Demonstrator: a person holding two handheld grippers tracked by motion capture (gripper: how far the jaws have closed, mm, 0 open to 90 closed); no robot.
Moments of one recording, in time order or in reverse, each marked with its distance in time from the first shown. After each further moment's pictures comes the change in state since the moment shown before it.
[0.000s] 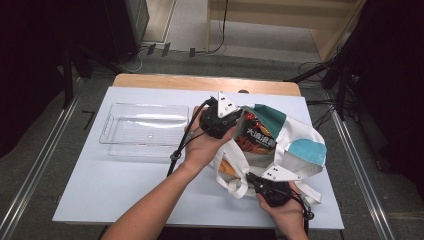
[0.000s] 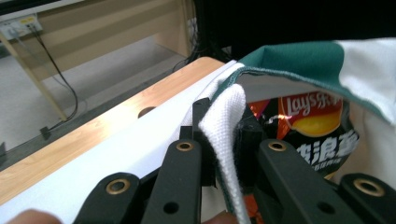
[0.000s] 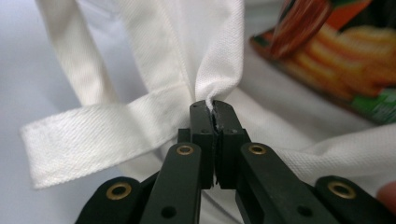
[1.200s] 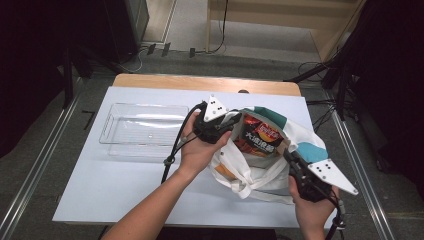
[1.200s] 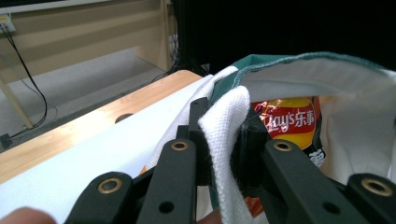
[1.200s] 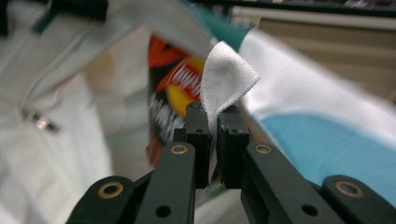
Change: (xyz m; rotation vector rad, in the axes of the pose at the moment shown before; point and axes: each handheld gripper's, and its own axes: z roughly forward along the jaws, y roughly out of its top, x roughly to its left) left arm 0.000 -0.014 -0.017 -0.071 -0.078 -0.062; right arm -0.033 0.033 -0.082 -0.423 -0.335 0.102
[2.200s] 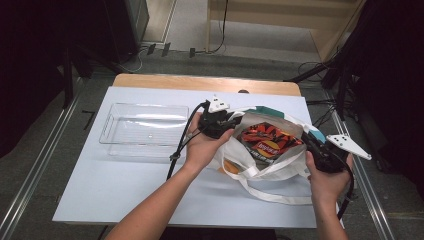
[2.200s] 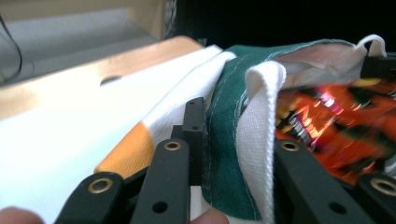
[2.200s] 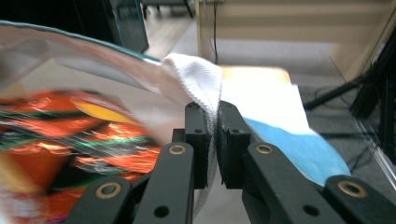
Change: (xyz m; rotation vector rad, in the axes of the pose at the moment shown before) left arm 0.020 -0.024 0.043 0.120 -0.026 -0.158; right arm -0.072 -0.002 0.050 0.134 -0.090 0.125
